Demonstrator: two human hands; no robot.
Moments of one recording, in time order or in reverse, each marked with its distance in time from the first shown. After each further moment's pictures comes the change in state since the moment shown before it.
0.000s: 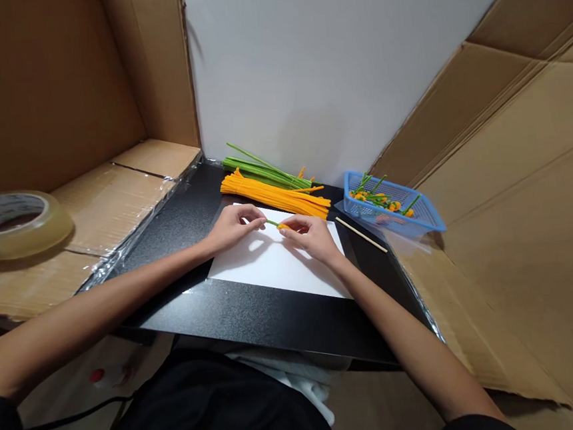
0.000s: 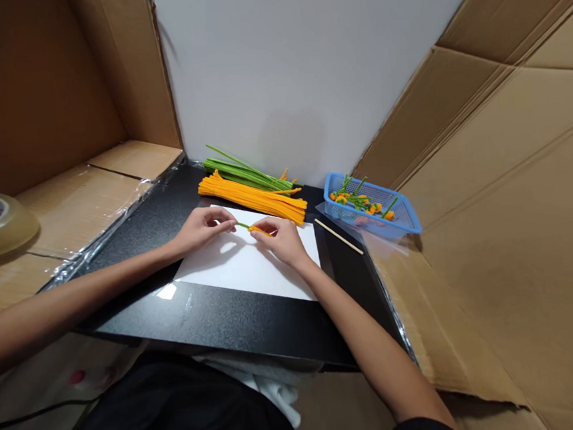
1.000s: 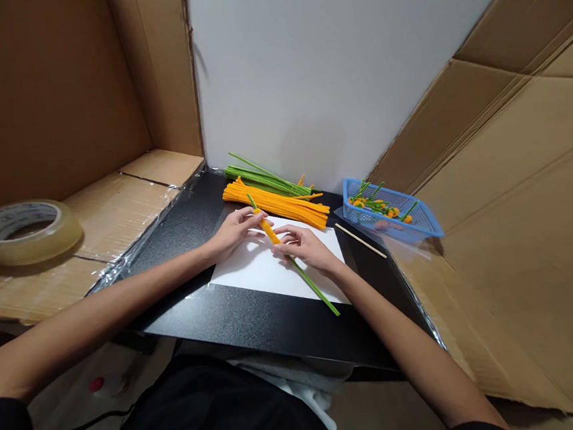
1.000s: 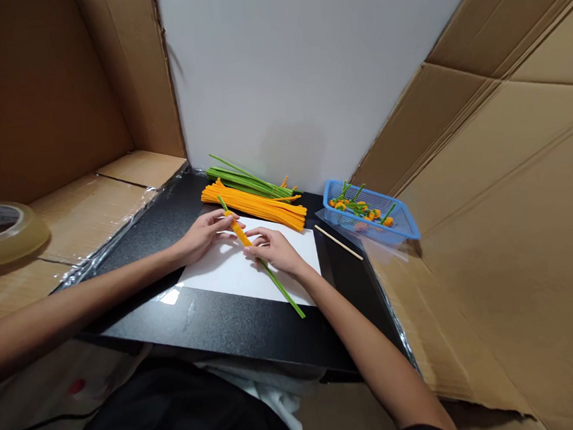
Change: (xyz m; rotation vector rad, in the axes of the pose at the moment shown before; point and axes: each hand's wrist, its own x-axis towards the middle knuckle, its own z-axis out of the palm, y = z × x) left_hand 0.001 -0.003 0.008 -0.657 0.005 -0.240; right_hand -0.005 -0.009 0.007 0.412 -0.292 0.238
